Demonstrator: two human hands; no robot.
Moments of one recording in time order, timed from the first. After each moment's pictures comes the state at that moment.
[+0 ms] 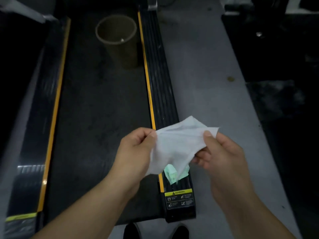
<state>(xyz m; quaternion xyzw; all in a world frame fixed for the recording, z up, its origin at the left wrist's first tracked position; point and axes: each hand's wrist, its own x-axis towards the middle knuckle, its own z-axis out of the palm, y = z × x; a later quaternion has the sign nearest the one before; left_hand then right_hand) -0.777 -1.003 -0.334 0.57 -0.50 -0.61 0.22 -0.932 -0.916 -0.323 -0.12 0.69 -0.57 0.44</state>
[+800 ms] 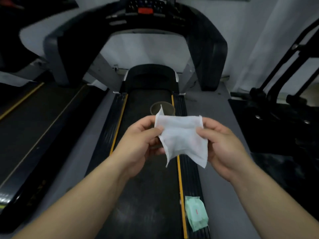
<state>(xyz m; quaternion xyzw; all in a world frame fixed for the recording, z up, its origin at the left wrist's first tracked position) -0.596 -1.053 0.015 0.37 -0.50 -0.69 0.38 -0.792 -0.988 0.024 -0.33 0.53 -0.58 0.52</state>
